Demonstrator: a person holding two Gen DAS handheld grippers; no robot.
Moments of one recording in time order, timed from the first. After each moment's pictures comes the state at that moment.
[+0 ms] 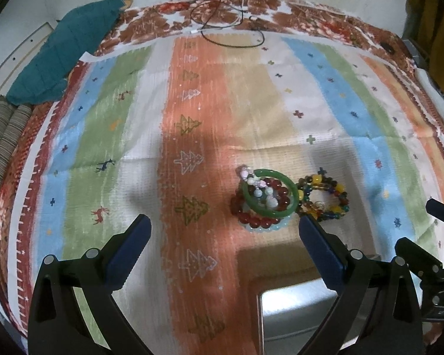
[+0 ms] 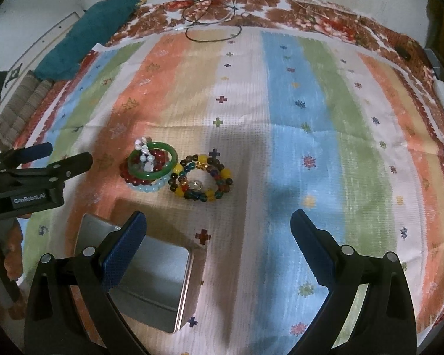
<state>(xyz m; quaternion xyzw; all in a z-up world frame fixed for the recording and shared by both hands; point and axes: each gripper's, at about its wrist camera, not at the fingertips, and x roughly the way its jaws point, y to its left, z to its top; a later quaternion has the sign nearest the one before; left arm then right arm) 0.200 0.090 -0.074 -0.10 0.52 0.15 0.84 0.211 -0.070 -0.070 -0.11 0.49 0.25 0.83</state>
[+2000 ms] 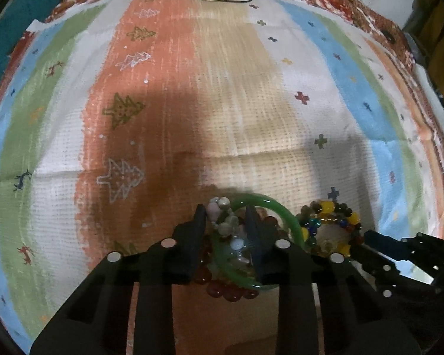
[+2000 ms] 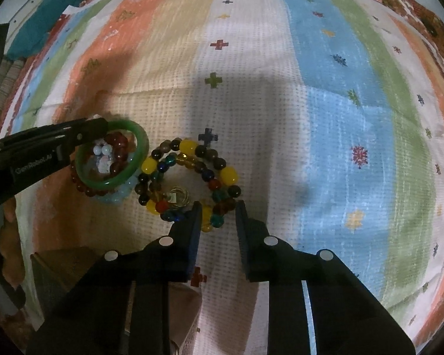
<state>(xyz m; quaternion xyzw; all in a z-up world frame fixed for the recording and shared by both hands) 0.282 0.109 -0.157 -0.15 0.57 0.08 0.80 0.278 -0.020 -0.152 -0.13 0.59 0.23 0.76</state>
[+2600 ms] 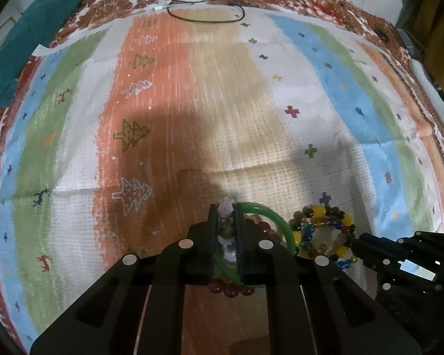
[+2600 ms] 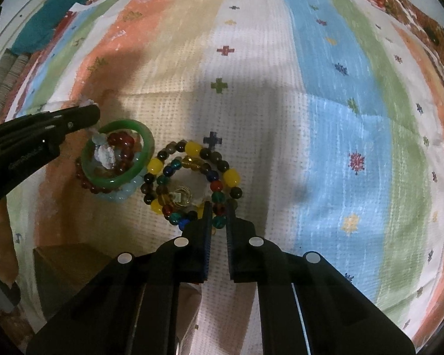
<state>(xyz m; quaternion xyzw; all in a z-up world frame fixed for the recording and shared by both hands) 0.278 0.099 -0.130 -0.12 0.54 0.09 0.83 0.274 -0.022 -0.141 -0.15 0.58 0.24 0.77</state>
